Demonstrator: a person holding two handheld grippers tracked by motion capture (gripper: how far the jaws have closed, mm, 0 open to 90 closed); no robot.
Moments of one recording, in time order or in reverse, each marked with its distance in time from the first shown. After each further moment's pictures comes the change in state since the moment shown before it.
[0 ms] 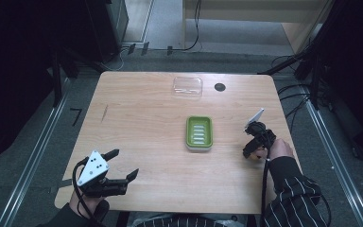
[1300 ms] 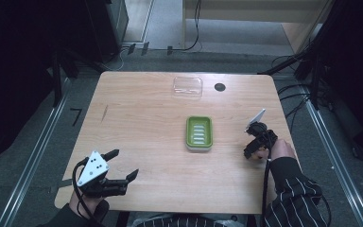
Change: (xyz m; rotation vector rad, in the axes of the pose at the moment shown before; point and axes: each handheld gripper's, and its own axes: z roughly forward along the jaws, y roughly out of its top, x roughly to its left) left arm 0.000 0.000 0.000 0.000 0.000 0.004; right arm -0.004 -0.002 0.002 0.013 -0.005 0.010
